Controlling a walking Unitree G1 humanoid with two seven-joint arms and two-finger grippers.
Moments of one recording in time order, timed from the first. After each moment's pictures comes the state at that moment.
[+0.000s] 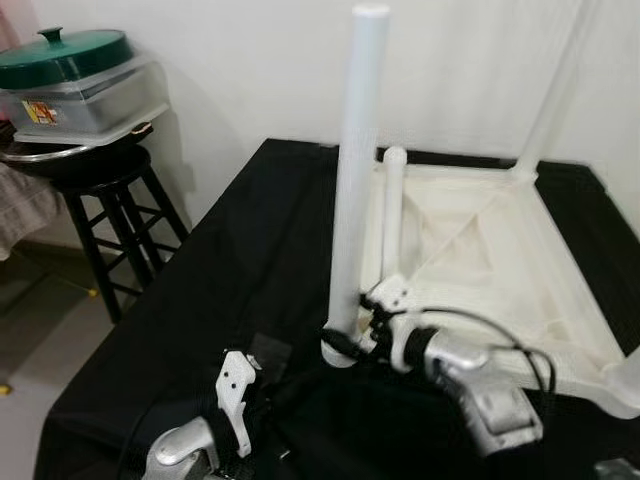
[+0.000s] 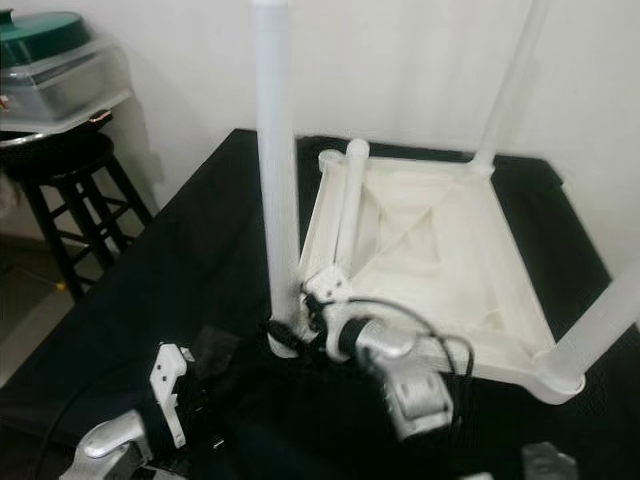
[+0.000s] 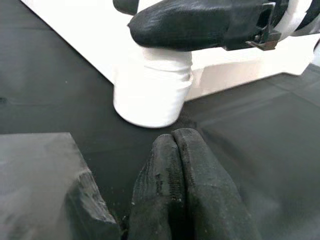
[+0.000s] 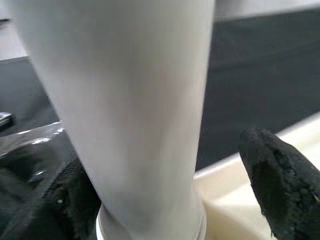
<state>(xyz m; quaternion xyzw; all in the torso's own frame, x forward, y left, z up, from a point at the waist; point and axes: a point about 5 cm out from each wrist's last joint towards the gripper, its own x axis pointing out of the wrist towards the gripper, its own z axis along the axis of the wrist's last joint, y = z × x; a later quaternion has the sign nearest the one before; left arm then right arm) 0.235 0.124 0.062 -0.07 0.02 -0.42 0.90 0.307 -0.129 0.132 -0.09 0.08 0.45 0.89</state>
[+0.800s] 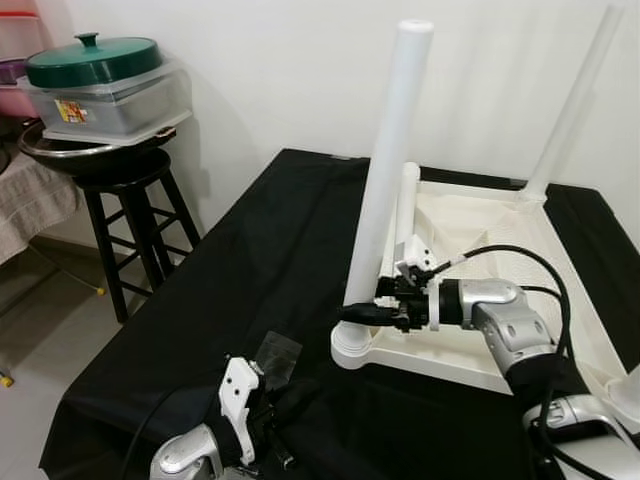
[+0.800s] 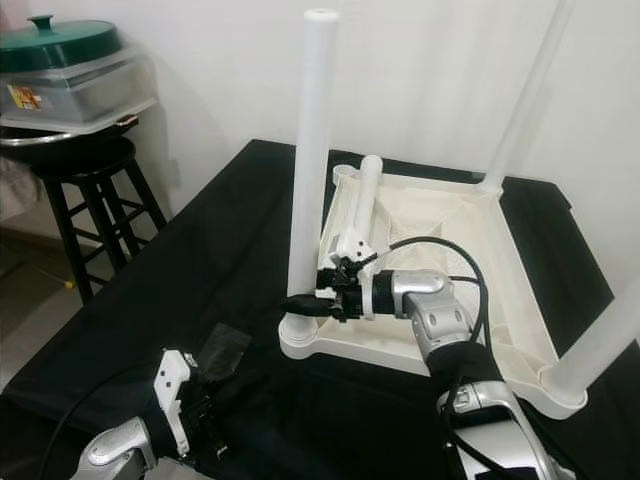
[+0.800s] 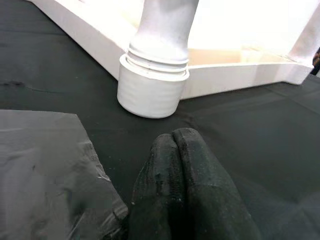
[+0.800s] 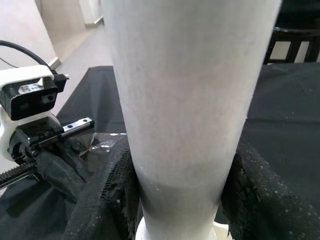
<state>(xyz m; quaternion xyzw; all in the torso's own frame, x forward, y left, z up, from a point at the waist) 0.239 0.117 0.060 -0.08 0.02 -0.41 0.91 0.338 -0.162 0.167 -0.07 0.07 0.59 0.80</state>
